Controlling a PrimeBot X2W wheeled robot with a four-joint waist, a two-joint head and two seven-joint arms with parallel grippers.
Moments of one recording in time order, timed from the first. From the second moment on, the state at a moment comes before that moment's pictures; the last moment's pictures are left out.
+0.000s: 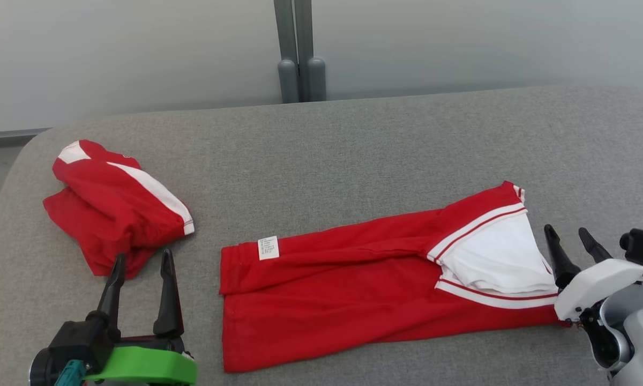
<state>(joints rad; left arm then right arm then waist) 0.04 0.28 -0.27 -0.02 -0.47 0.17 -0.26 -0.24 -0.34 0.12 0.51 0.60 0.13 -0.11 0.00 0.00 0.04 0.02</state>
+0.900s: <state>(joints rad) -0.02 0.20 -0.27 0.10 -0.43 0.08 -0.26 -0.46 -0.39 0.22 0.86 0.86 0.13 0.28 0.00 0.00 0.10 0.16</state>
